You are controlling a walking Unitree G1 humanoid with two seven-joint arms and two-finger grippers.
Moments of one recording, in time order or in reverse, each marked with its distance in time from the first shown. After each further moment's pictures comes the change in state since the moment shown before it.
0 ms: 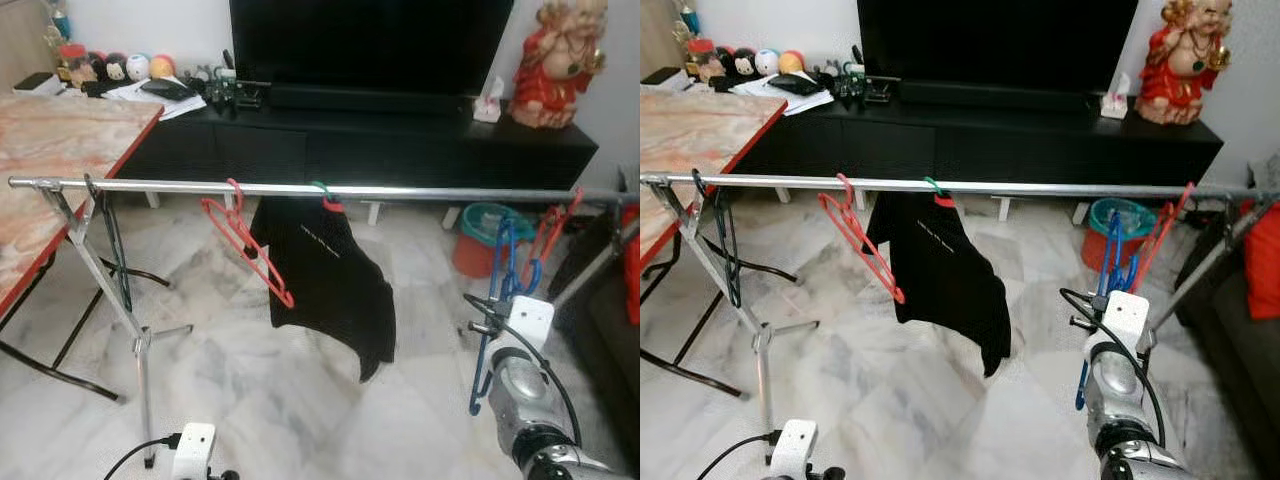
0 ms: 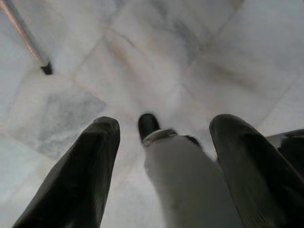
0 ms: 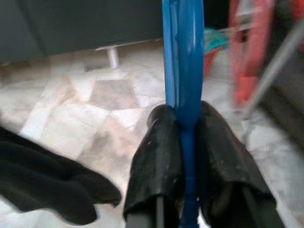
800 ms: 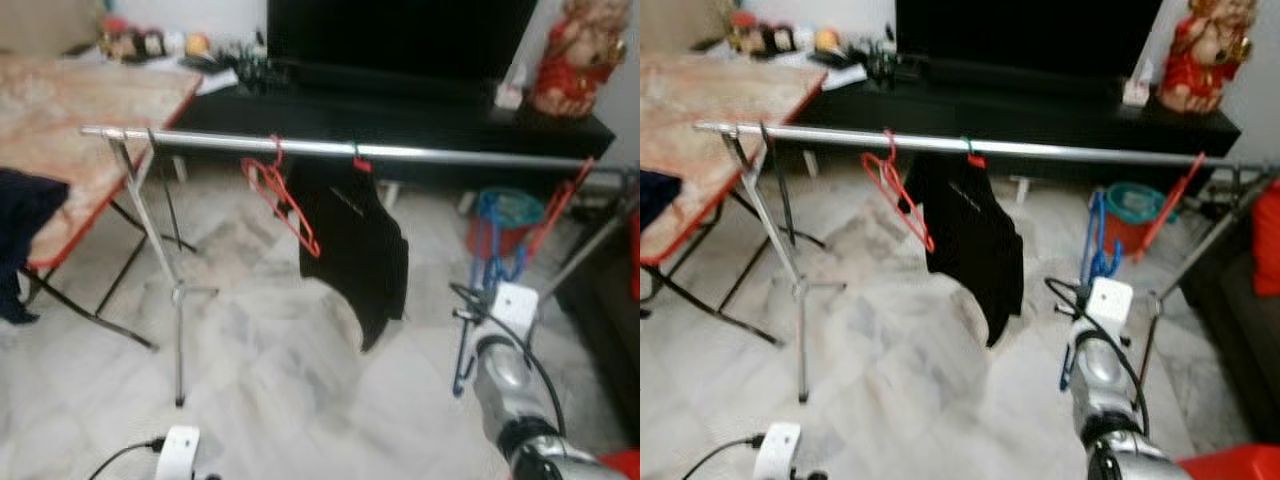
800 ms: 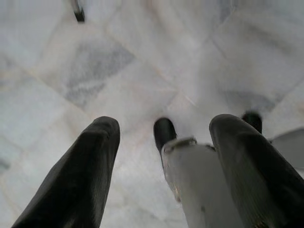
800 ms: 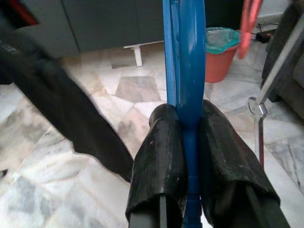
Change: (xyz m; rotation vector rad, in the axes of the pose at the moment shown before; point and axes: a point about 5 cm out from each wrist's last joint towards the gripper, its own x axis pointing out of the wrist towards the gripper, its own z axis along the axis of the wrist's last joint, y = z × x) left arm -0.001 0.005 0.000 0.004 -0.001 0.029; right arm 0.003 0.007 0.014 0.011 -0.069 0.024
